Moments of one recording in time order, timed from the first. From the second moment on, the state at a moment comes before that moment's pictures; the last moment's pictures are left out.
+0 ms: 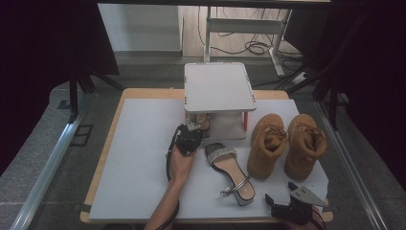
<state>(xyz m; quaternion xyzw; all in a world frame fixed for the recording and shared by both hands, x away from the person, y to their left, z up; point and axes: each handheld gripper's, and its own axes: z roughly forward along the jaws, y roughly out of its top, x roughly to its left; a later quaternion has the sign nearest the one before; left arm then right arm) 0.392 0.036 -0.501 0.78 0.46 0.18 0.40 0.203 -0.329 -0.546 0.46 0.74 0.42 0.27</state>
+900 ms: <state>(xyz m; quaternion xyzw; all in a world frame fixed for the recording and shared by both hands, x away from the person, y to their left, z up) 0.391 0.043 -0.498 0.77 0.47 0.18 0.40 0.203 -0.329 -0.546 0.46 0.74 0.42 0.27</state>
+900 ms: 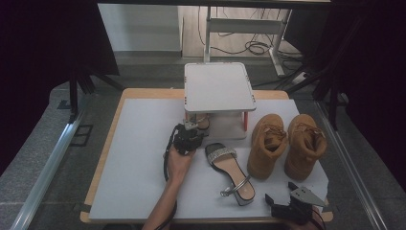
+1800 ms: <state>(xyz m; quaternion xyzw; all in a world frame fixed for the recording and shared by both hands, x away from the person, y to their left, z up) 0.373 0.068 -0.490 0.78 0.47 0.17 0.39 0.203 -0.329 -0.546 0.46 0.74 0.42 0.27</state>
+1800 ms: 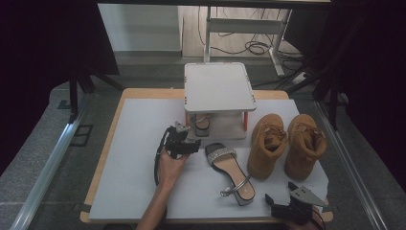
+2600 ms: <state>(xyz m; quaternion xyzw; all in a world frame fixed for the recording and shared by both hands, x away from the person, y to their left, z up) 0.332 0.103 -0.491 0.80 0.45 0.17 0.36 0.203 -0.329 -0.546 0.46 0.74 0.42 0.27</state>
